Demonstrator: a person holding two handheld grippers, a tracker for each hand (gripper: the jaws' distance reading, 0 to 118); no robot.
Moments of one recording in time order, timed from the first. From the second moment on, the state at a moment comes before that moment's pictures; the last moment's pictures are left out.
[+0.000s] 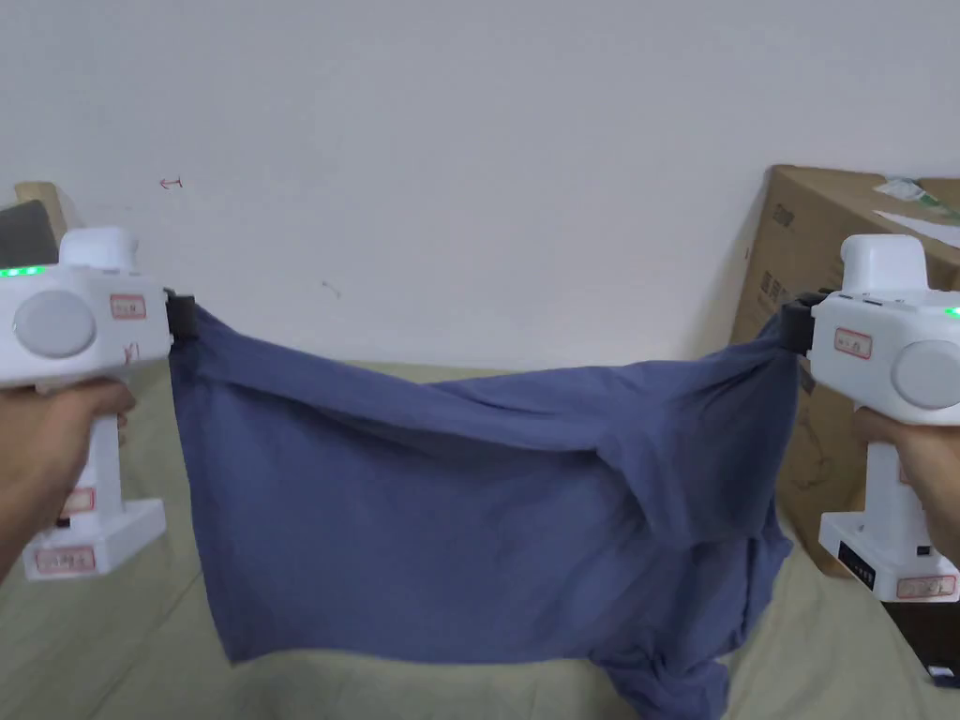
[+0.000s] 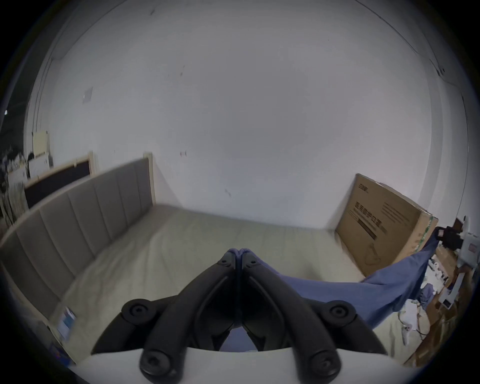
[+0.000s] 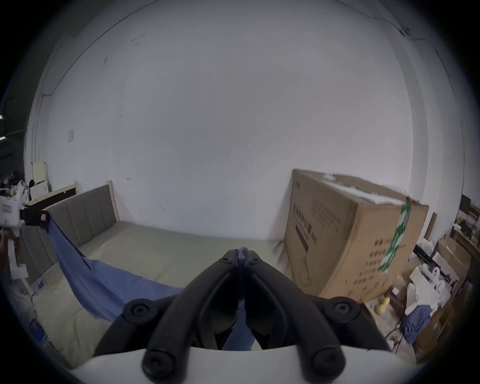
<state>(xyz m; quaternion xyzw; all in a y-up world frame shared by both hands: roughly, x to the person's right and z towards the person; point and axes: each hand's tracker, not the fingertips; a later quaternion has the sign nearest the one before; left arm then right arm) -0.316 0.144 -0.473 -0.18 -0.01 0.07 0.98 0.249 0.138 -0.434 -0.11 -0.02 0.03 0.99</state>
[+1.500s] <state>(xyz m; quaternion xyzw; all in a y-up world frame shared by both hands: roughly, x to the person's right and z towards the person) -0.345 -0.078 -0.423 -0.34 0.02 0.03 0.94 0.209 -0.058 -0.367 -0.25 -0.05 -0.06 0.96</state>
